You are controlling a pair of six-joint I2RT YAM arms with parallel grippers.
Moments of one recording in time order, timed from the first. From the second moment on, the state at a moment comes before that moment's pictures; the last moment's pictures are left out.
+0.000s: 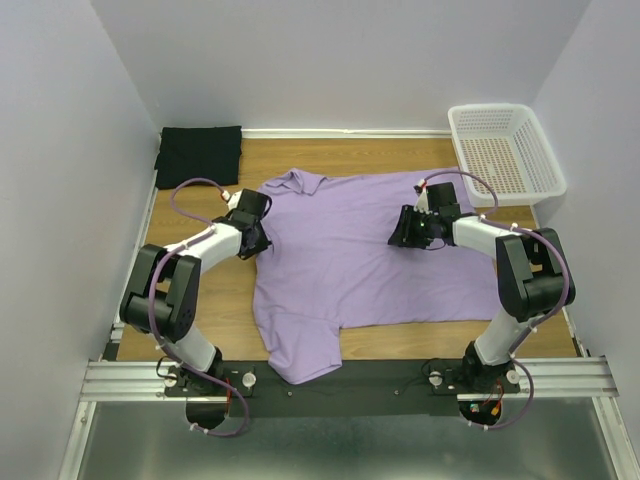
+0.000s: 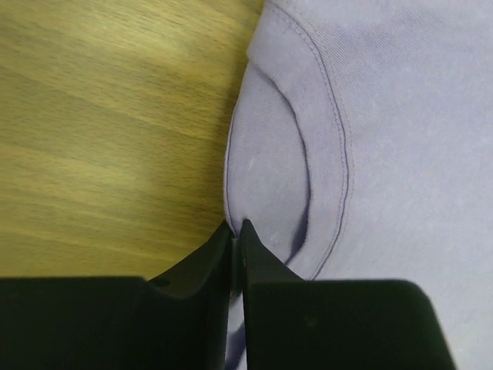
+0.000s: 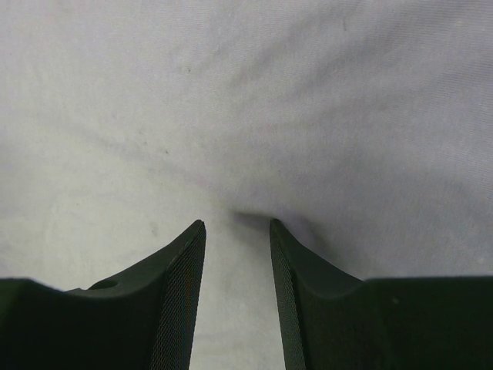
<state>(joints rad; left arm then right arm) -0.30 1.62 0.88 -0.28 -0.18 -0.66 0.21 1.73 0.91 -0.12 -0.33 0.35</state>
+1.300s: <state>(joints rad) -0.27 1.56 1.00 -0.32 -0.35 -0.65 0.21 1.75 0.91 -0.10 -0.37 0.34</state>
